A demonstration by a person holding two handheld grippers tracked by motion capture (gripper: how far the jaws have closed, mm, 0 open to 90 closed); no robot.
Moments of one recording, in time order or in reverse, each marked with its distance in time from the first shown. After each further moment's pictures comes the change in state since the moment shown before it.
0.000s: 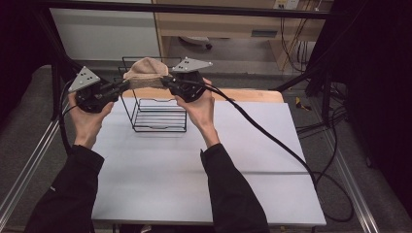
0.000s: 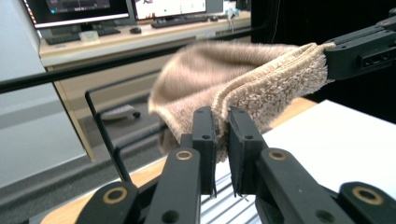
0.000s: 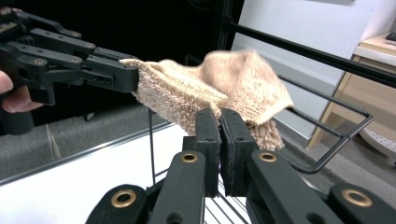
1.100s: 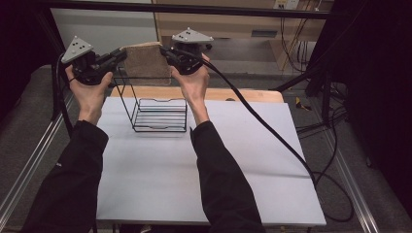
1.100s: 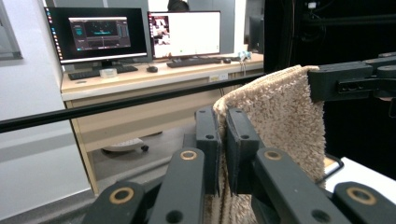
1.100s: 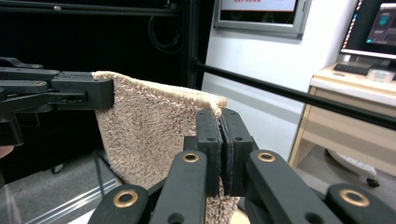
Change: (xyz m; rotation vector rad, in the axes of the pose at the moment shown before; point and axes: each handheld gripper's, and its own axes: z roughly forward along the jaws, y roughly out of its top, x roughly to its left) left arm 0.022 0.053 0.020 -0.156 0.047 -0.036; right arm -0.029 0.048 0.019 -0.145 -0.125 0.061
